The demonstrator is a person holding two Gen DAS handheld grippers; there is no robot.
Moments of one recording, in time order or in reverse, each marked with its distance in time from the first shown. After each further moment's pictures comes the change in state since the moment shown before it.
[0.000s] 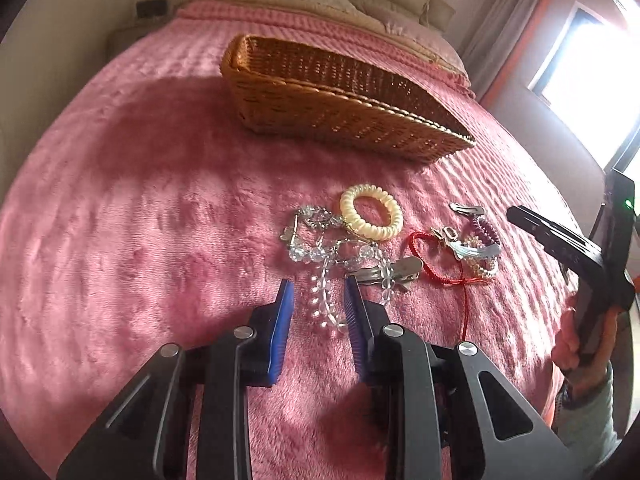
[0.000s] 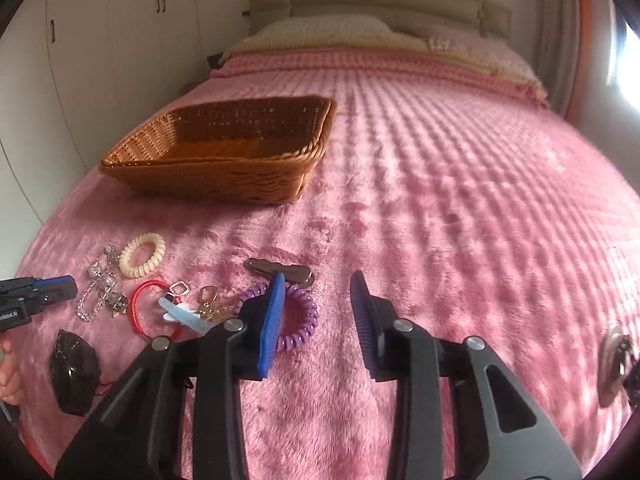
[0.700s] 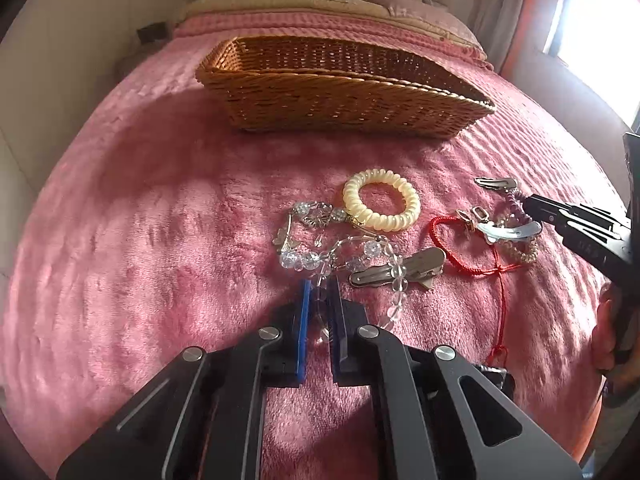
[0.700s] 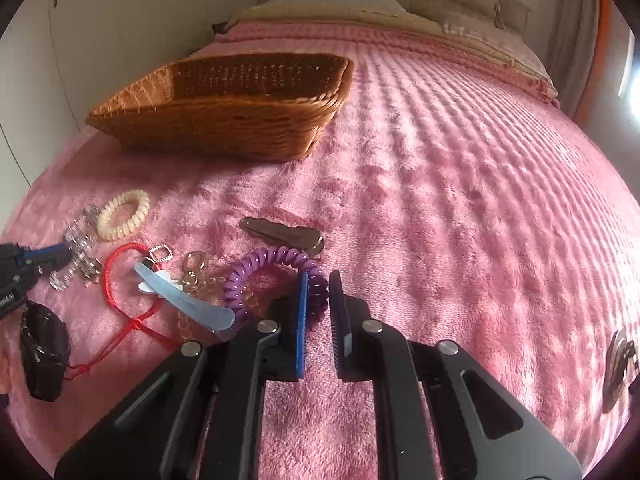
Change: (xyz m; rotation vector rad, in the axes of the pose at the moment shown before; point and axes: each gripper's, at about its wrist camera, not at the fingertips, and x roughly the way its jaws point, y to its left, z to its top) left arm 0.023 -0.031 -0.003 0.116 -0.007 0.167; right arm 0.006 0.013 -0.016 -0.065 0.028 -0.036
